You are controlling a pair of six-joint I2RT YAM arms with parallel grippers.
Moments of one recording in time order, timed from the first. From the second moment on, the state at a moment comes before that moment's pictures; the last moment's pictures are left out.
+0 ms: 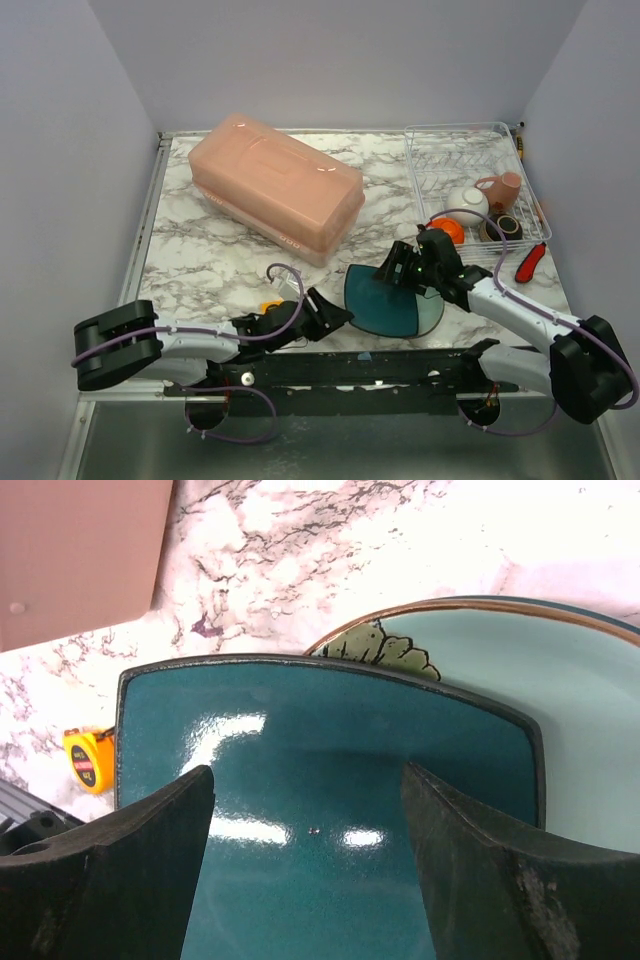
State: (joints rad) left arm -1.24 1.18 0.22 0.54 -0.26 -1.52; right arm 0.52 1.14 0.51 -0.18 -0.14 0.77
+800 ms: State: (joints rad) left arm -1.12 1.41 0.31 0.66 -0.08 -1.39; right arm 0.52 1.09 0.50 -0.19 -0.17 0.76
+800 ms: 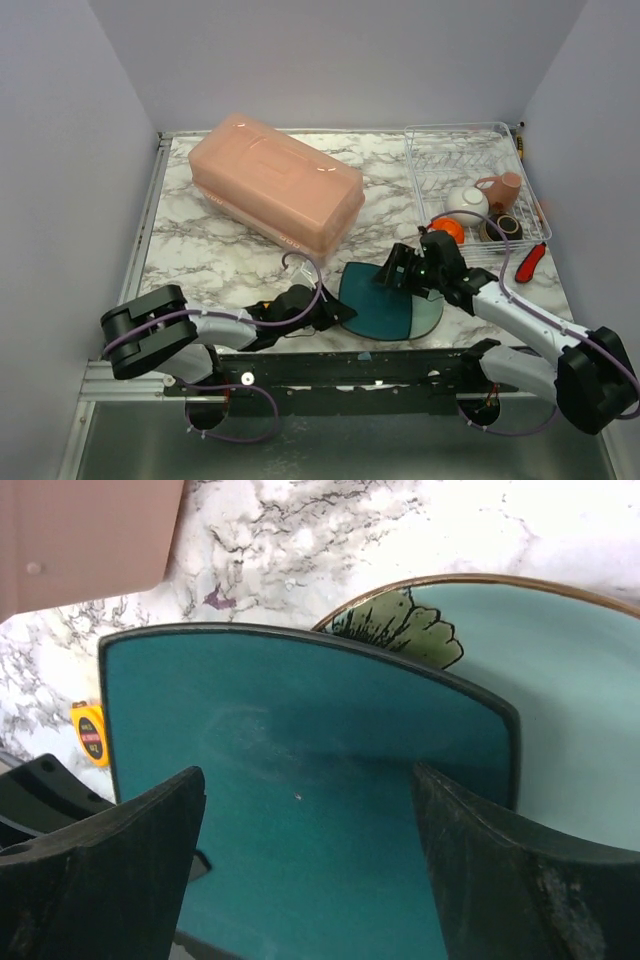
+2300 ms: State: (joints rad) left arm -0.60 1.05 1.08 -0.58 0.81 -0.33; right arm 0.52 0.87 0.65 -0.16 -0.90 0.72
